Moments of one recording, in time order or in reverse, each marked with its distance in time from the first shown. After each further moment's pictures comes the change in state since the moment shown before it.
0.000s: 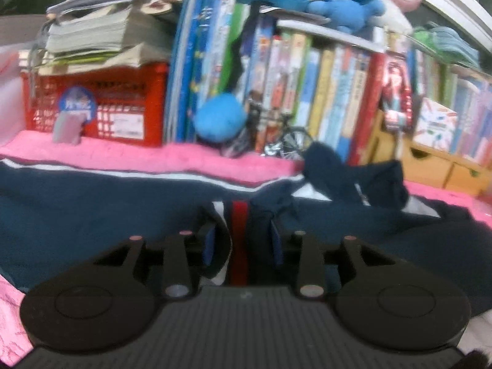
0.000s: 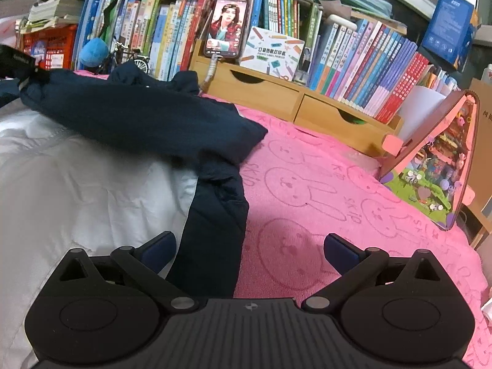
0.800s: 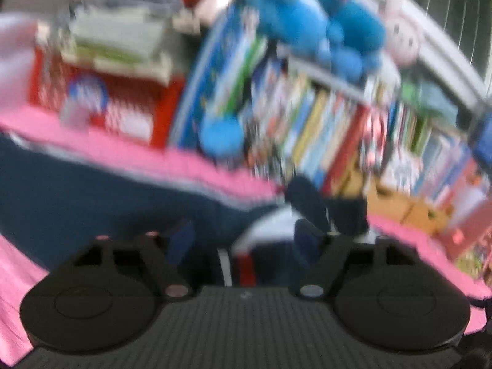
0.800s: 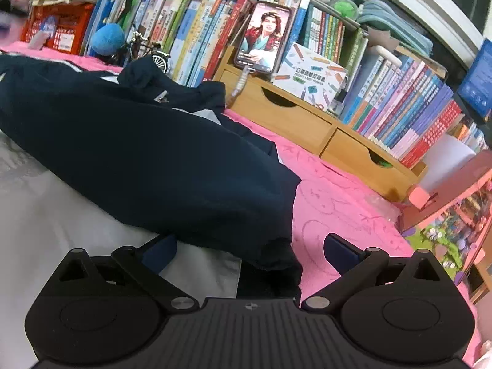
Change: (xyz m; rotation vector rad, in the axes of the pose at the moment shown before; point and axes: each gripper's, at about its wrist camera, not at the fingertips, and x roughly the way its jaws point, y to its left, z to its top) left arm -0.043 0.036 0.004 -0.149 0.011 -0.156; right arm 0.040 0.050 0.048 -0.109 -0.014 -0.022
